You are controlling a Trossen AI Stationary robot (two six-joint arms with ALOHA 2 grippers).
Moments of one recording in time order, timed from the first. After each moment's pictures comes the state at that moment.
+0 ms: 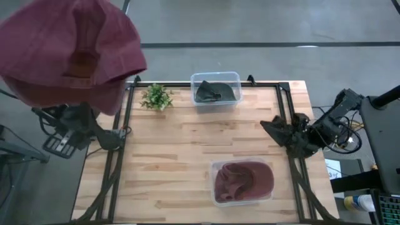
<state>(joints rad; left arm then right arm) -0.76 1.06 1.33 0.93 -0.45 0.39 0.73 0.86 0.66 0.82 0.92 0.35</state>
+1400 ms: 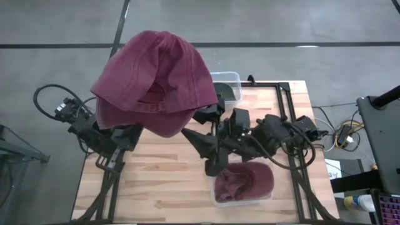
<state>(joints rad) -0.62 1.27 1.34 0.99 -0.44 0.19 0.42 1.95 2.27 0.35 0.52 0.02</state>
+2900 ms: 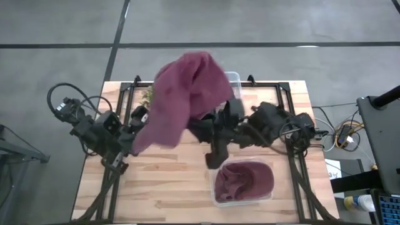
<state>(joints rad) -0.61 1.26 1.34 0.86 -0.52 0.00 0.35 1.96 2.36 0.22 0.31 0.13</state>
